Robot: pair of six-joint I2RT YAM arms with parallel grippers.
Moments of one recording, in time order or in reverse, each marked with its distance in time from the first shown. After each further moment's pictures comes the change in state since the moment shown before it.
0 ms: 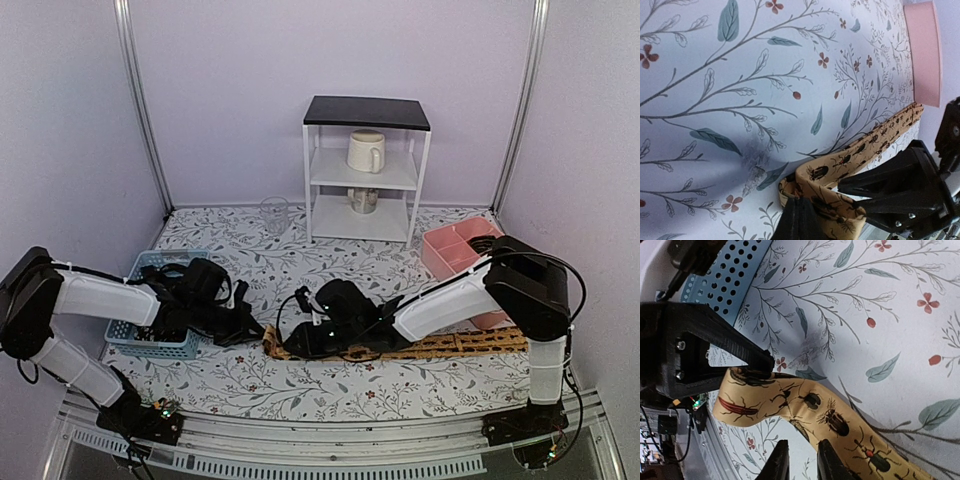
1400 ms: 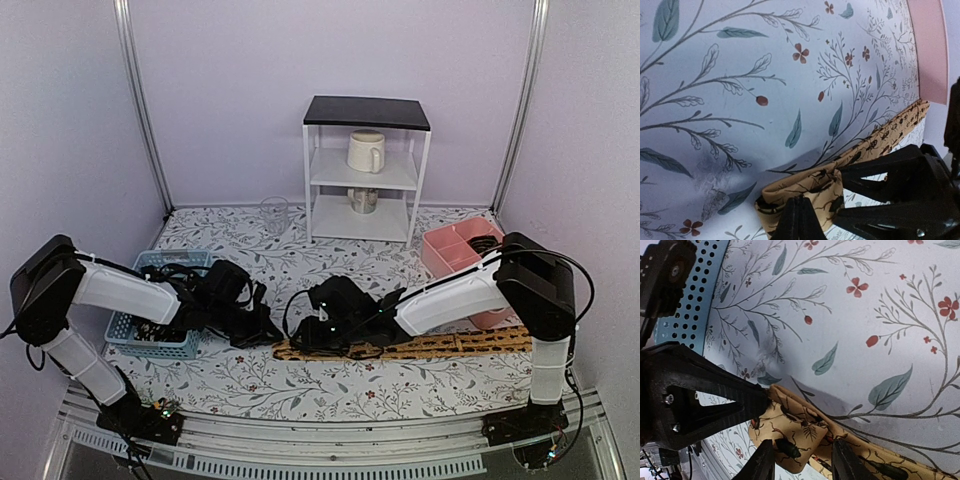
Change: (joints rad) left arm -0.103 0.128 0.087 0.037 -0.057 -0.050; right arm 0.000 -0.044 0.030 -0.176 0.113 0.148
